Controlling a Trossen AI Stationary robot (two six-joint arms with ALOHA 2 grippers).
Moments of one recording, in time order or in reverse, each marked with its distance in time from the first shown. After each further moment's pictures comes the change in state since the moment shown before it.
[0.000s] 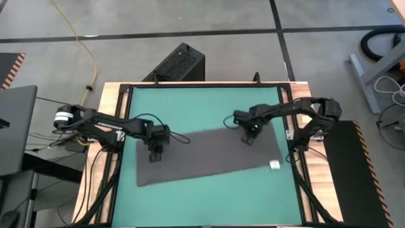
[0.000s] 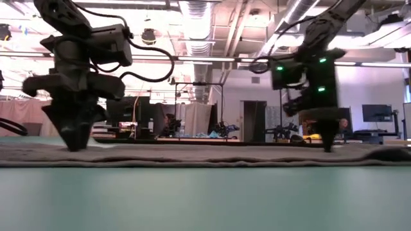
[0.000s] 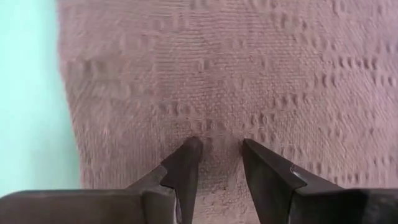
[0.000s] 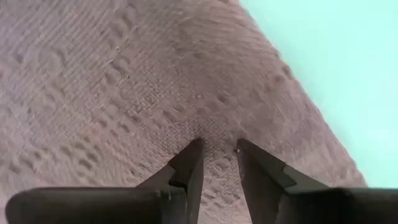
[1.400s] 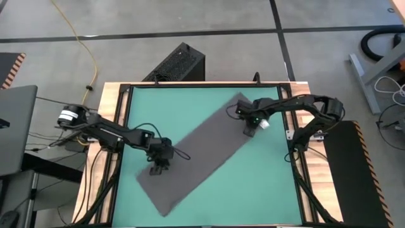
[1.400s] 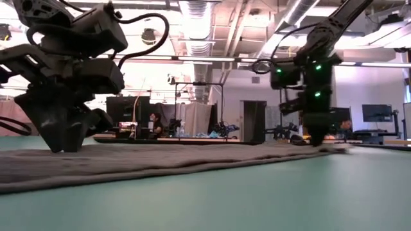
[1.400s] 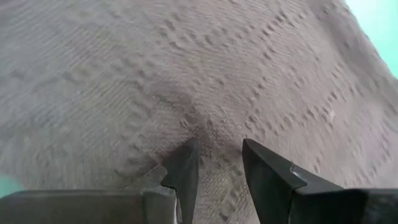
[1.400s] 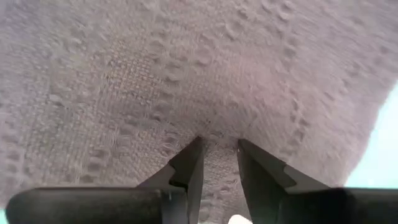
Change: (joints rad) left arm -0.204 0.077 -0.051 0.378 0.168 -0.116; right arm -0.106 -0.070 -0.036 0.131 0.090 -0.263
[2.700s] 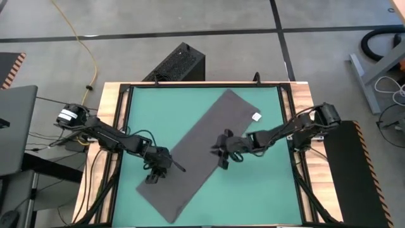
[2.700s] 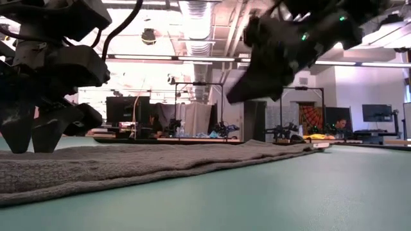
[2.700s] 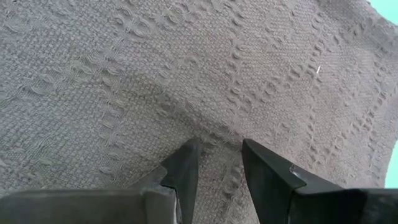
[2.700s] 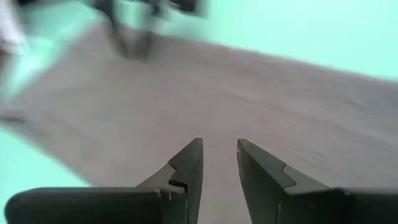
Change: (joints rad) left arm -0.145 -0.031 -0.005 0.096 -0.063 -0.064; right arm 0.644 0.027 -0.015 0.920 -0.033 0.379
